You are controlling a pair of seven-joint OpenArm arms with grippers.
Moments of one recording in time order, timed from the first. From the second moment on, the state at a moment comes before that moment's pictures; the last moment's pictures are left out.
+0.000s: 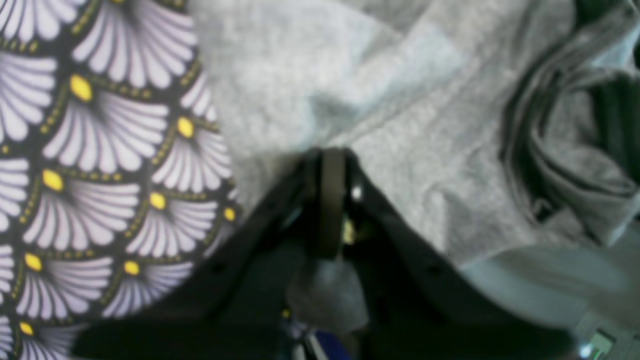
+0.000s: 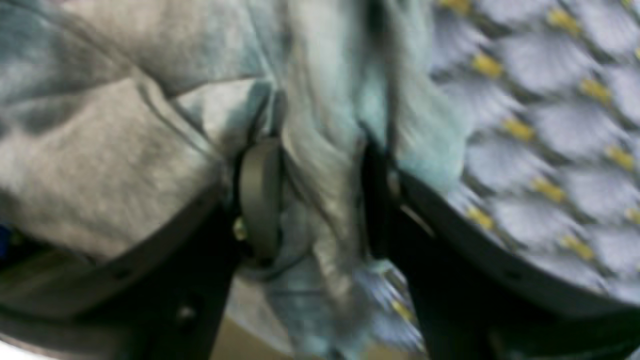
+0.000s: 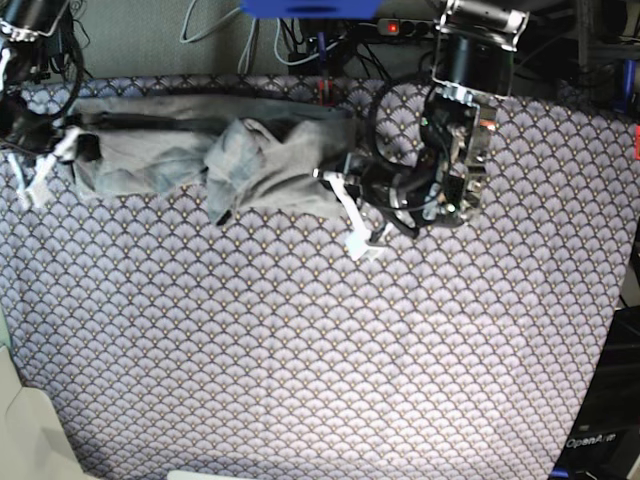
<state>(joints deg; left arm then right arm) -6.3 -2.9 10.1 81.1 -37.4 -10.7 76.3 -12.3 22.4 34.7 86.1 38.0 39.9 -69.9</state>
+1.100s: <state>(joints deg) -6.1 -6.1 -0.6 88.2 -37.2 -11.3 79.8 -6.7 15.1 8.7 113.1 43.9 40.0 -83.0</state>
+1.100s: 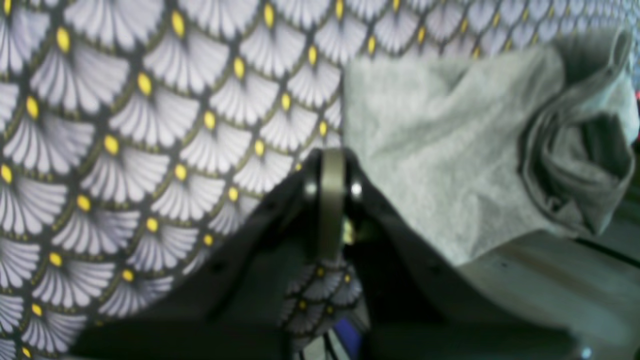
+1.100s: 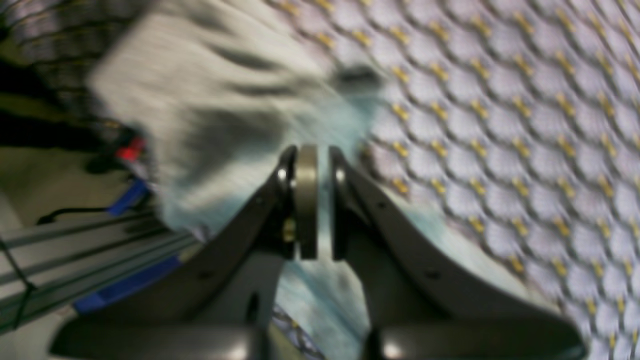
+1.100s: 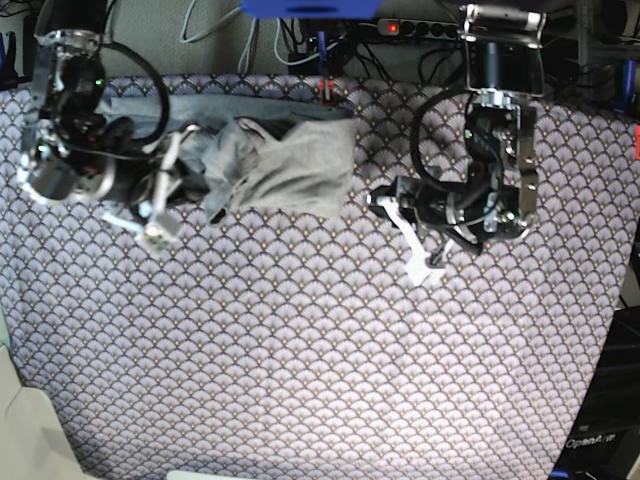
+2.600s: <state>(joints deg) -5.1 -6.1 -1.2 88.2 -37.3 -11.3 79.7 -16.2 25.0 15.7 112.6 47.0 40.1 -71.6</state>
